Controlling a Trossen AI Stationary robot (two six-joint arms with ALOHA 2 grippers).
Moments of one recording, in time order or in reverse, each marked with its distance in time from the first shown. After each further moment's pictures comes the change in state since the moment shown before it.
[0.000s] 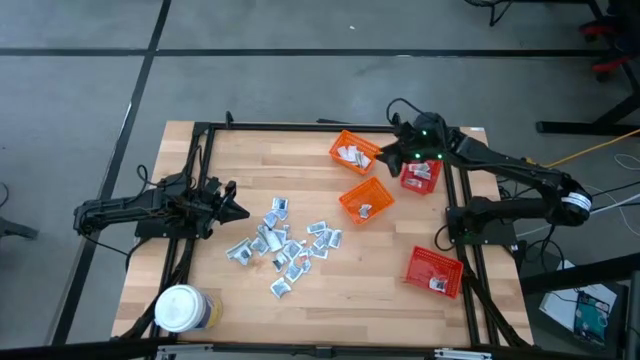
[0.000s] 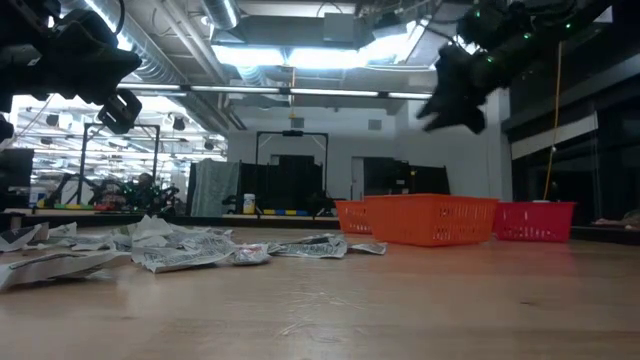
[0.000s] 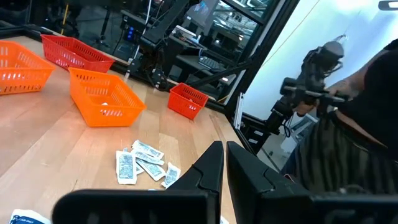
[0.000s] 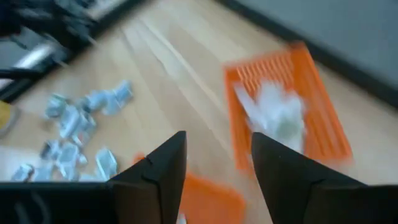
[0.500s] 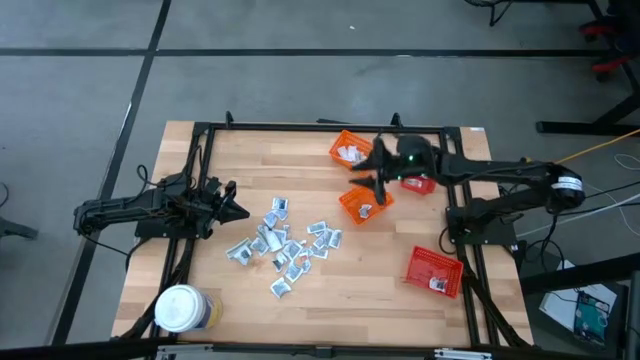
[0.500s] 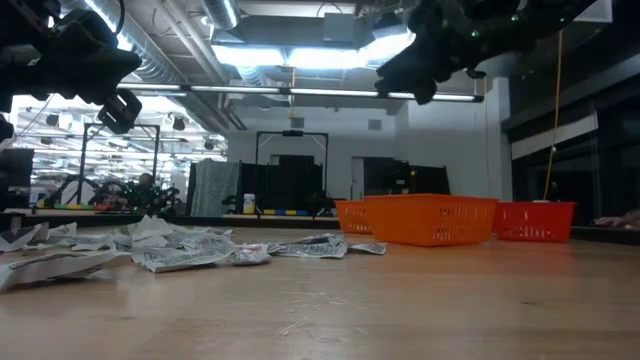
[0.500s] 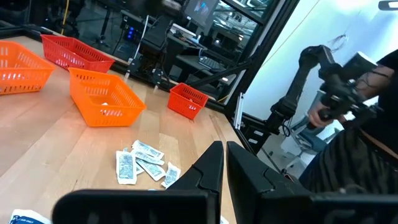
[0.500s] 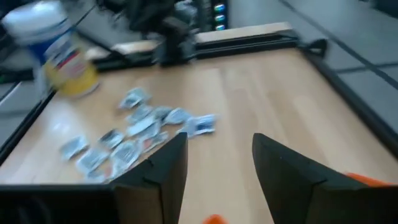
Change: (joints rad) left arm 0.000 0.000 0.000 0.000 0.000 0.000; right arm 0.326 0.109 0.000 0.349 -0.001 -0.223
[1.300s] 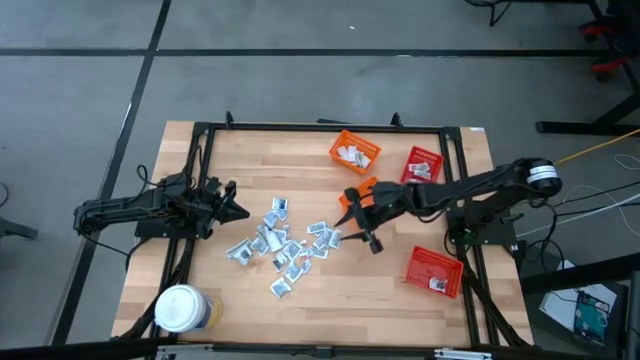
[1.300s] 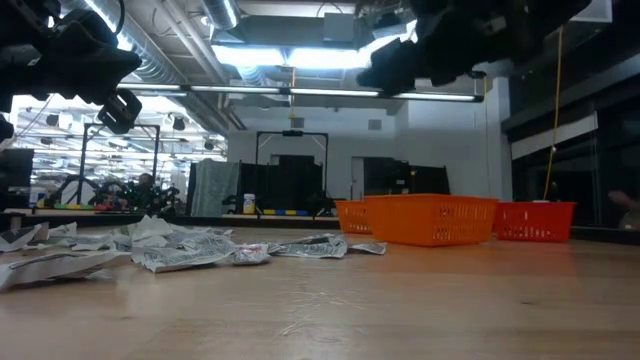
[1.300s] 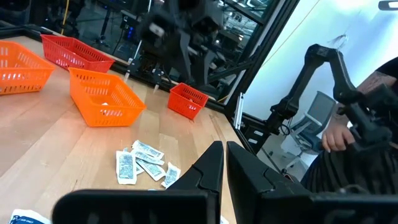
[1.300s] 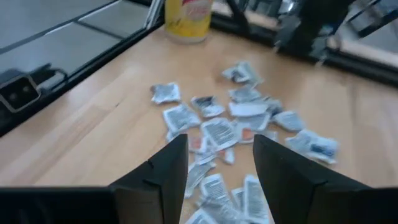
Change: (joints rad) left arm 0.000 0.000 0.000 0.000 0.000 0.000; right arm 0.360 0.232 0.000 0.146 0.002 -0.277
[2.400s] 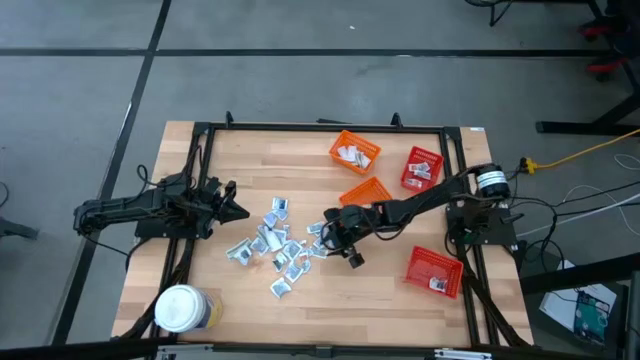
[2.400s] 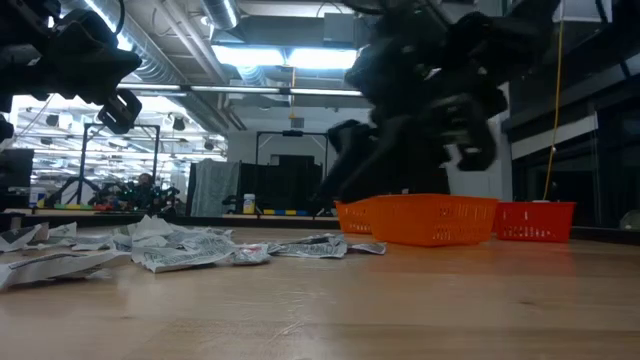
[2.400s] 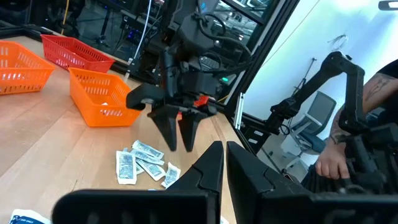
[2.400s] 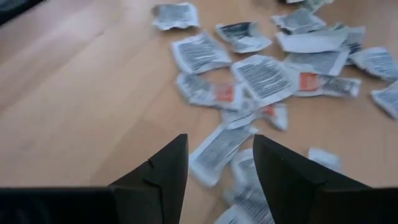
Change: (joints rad) left arm 0.000 0.000 0.000 0.000 0.000 0.000; right arm 0.049 0.409 0.126 0.079 0.042 -0.027
